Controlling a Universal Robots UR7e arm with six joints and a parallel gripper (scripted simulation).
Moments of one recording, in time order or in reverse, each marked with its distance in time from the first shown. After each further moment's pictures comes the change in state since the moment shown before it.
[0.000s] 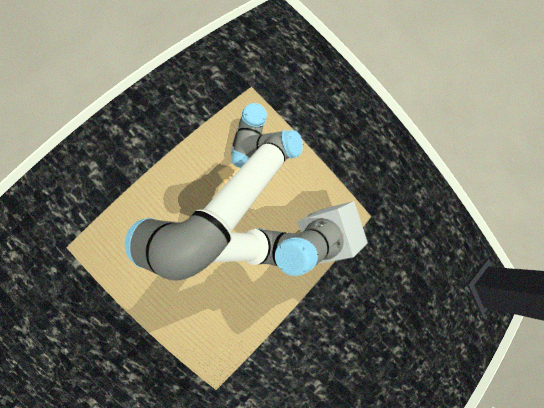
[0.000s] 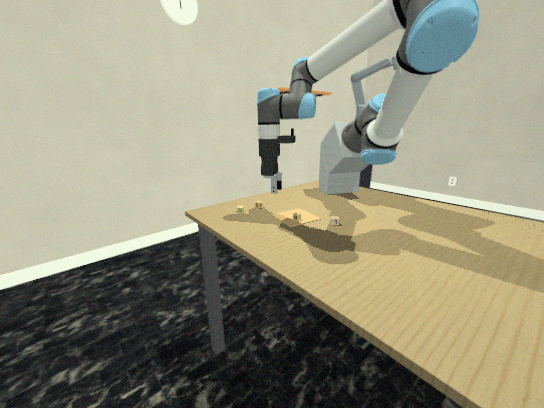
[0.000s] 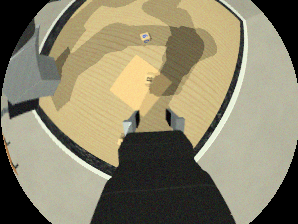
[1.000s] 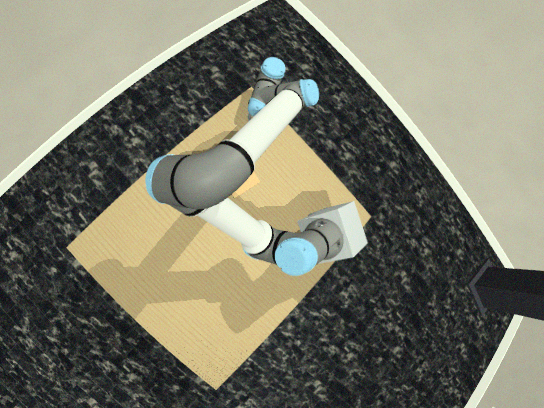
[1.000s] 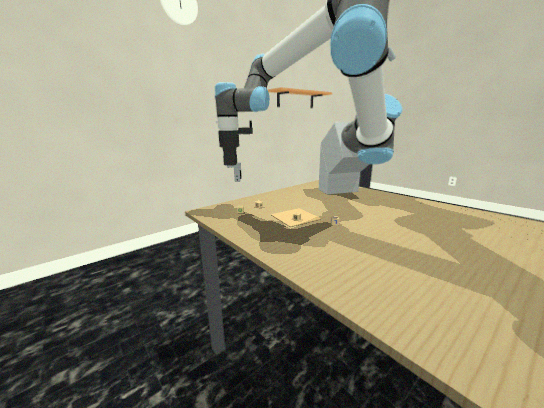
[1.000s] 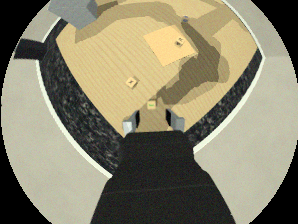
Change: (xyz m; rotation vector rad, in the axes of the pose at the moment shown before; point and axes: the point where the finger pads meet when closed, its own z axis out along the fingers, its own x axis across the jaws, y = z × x) arm -0.023 0.168 -0.028 0.000 -0.002 -0.370
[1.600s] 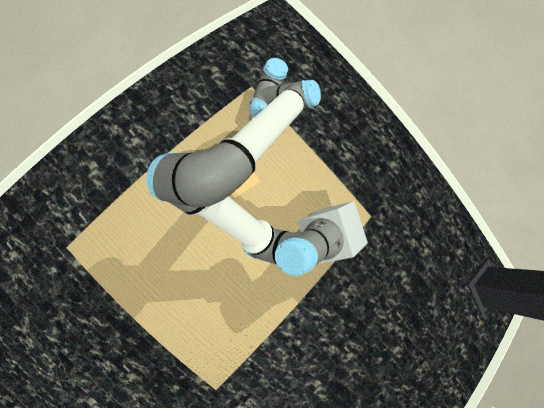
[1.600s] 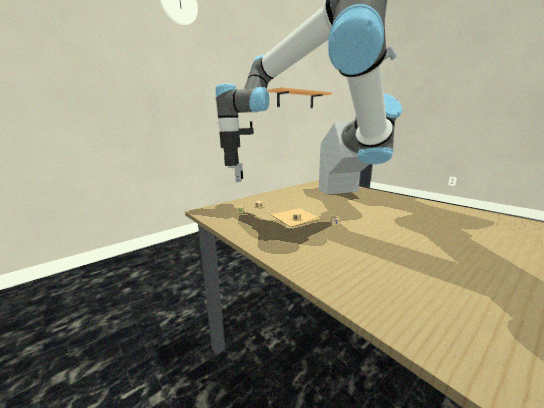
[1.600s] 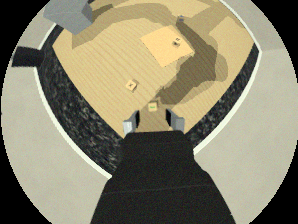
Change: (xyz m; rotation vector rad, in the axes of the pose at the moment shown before) arm -0.004 -0.005 0.003 0.014 0.009 0.057
